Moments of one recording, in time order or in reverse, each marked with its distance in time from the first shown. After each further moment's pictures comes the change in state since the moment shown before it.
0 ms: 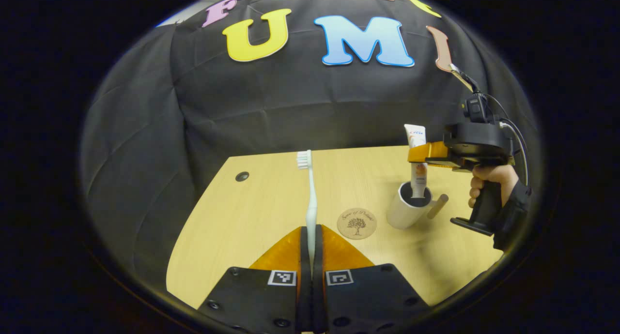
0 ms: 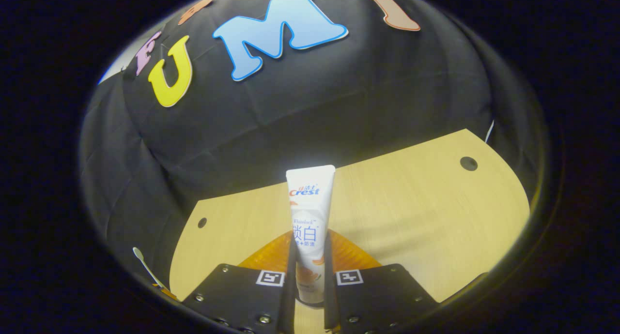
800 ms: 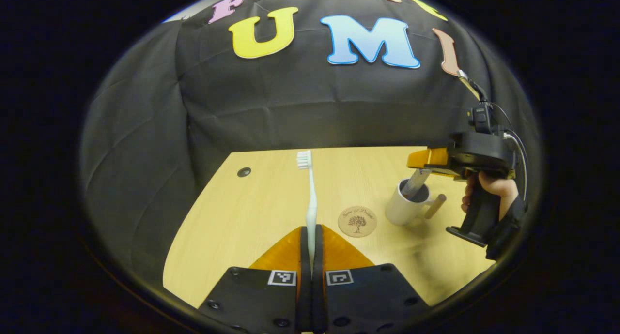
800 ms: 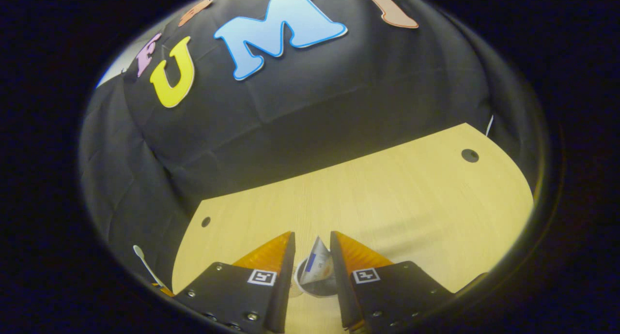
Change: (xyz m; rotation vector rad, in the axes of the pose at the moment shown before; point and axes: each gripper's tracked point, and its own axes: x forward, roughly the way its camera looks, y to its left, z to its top) left arm -0.006 -0.002 0.002 -0.028 0.005 0.008; right arm -0.014 0.009 -0.002 0.049 -0.015 0.030
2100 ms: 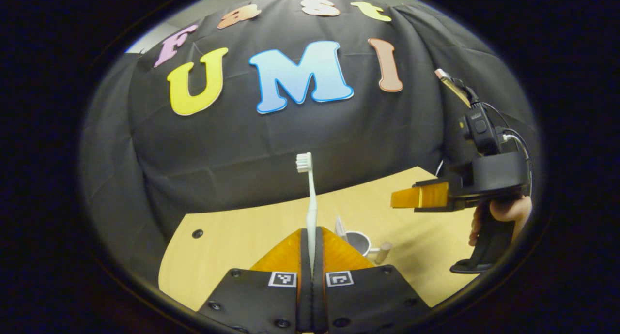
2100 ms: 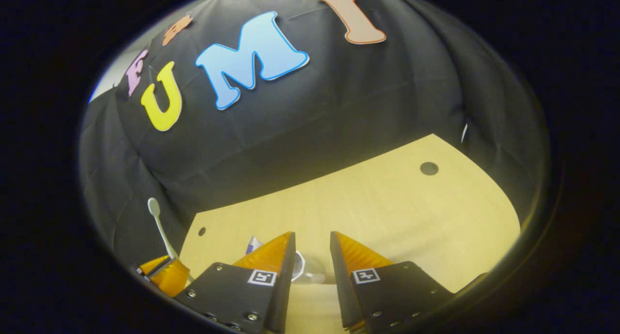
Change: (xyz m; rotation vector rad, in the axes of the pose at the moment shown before) left arm 0.020 -0.162 0.096 0.194 -0.266 -0.235; right arm -0.074 -0.077 0.036 0.027 -0.024 -0.081
